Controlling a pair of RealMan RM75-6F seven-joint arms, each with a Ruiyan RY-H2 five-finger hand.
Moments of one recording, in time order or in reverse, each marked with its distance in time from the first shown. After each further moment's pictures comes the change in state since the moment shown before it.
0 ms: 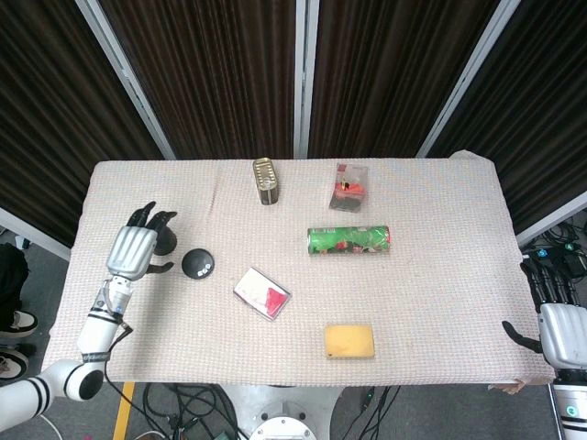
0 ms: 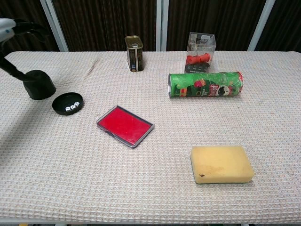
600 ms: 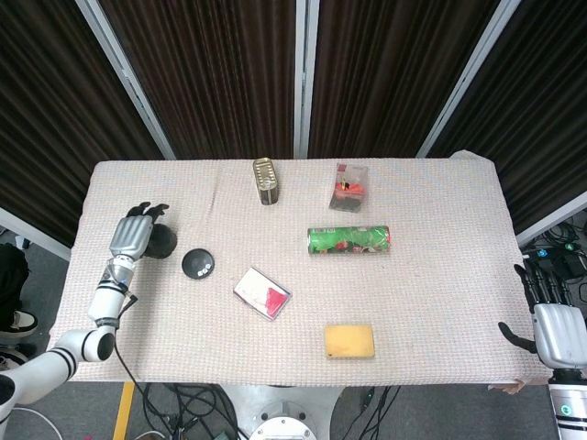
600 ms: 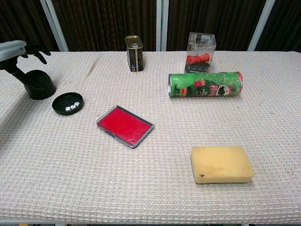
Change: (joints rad) left arm -0.122 -0.172 -0.068 0.430 -0.132 -0.340 -0.266; right arm 0.006 -0.011 -0.006 -0.008 -0.004 -0.009 -0.037
